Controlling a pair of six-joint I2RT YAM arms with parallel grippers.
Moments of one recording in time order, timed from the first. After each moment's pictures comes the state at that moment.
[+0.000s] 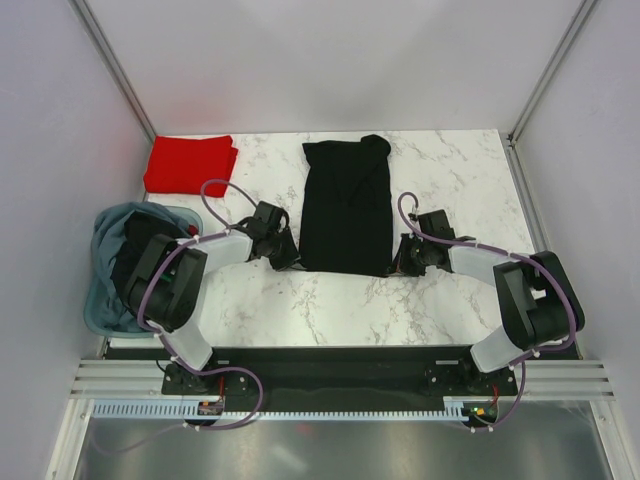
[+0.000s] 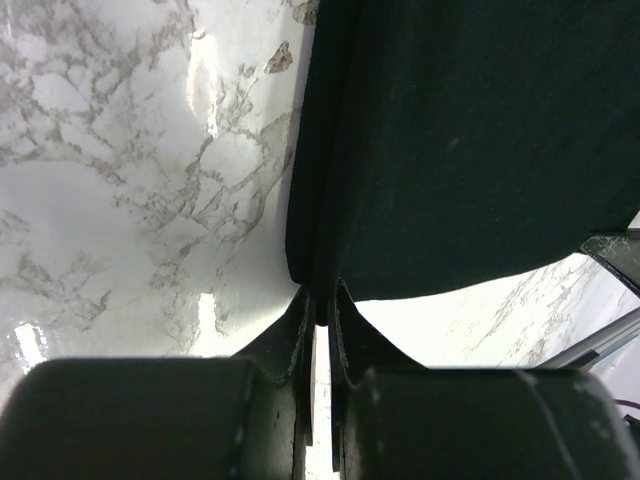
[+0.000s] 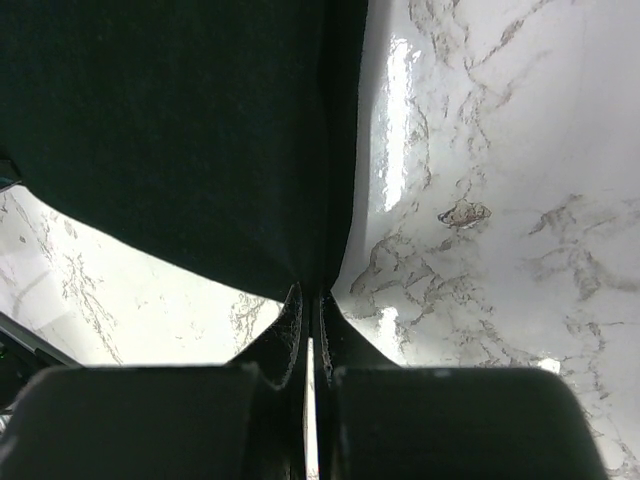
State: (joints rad) left arm -0.44 1.71 0.88 -0.21 0.27 -0.74; right arm 0.28 1.56 0.70 -0.16 -0.36 0.52
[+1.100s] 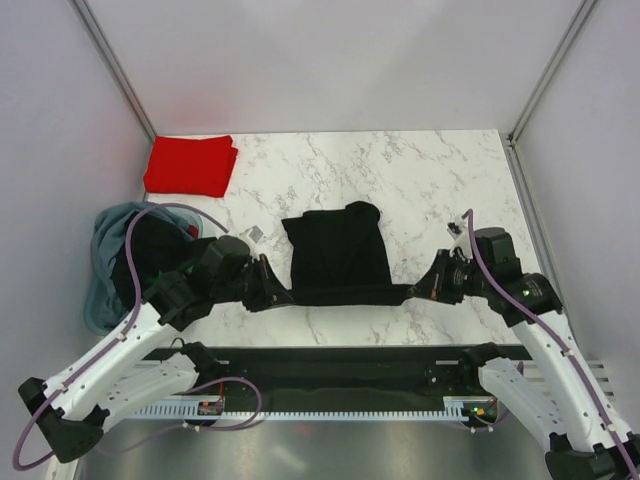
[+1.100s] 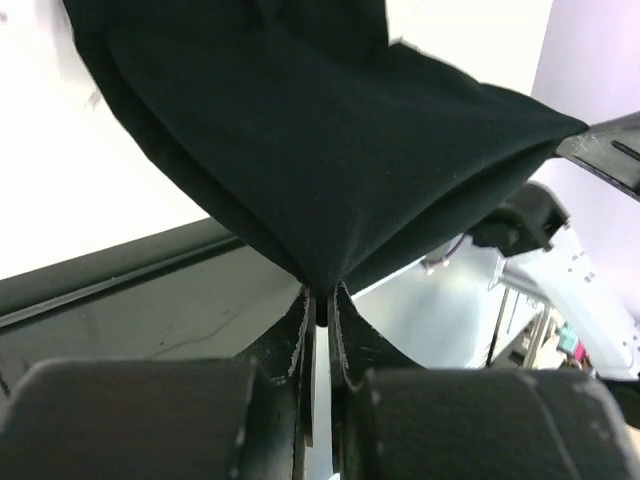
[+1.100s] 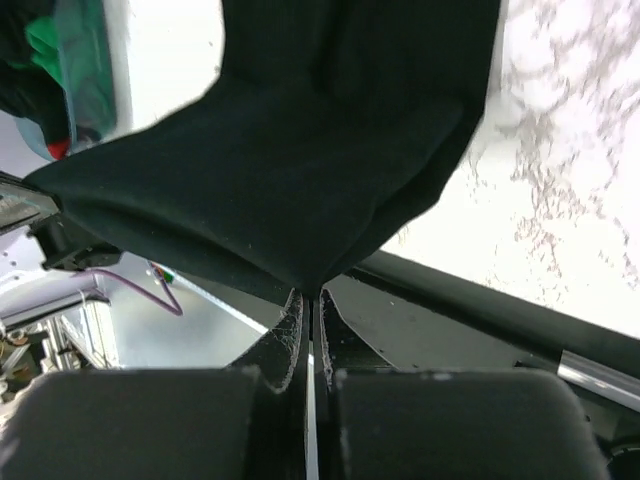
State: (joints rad) left arm -0.75 0.79 0.83 -0.79 0.19 -0.99; right arm 0.29 0.73 0.81 -0.93 -0.46 0.60
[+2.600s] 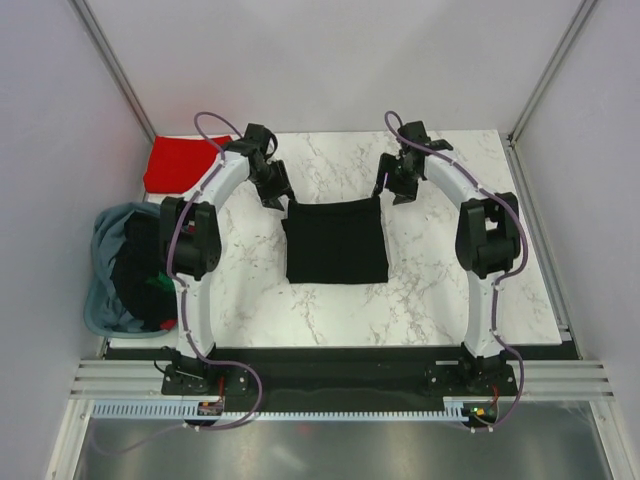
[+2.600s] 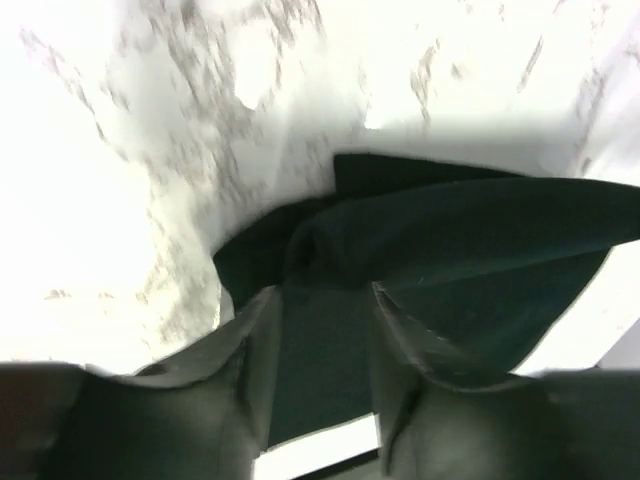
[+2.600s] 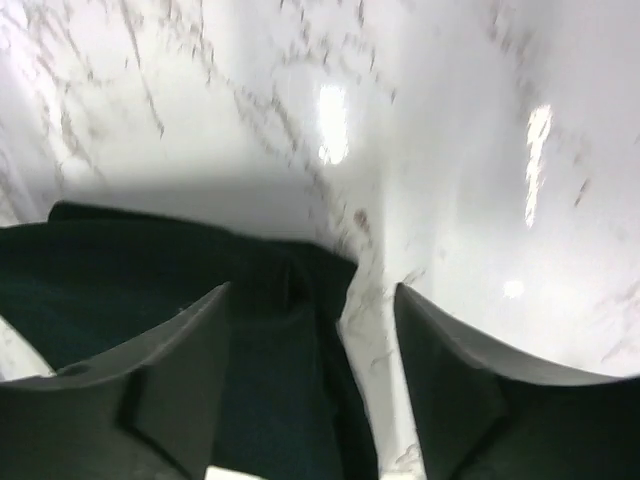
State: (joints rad) left arm -0.26 2.12 1.83 -0.88 0.25 -0.57; right arm 0.24 2.12 1.80 -0.76 -0.19 0.48
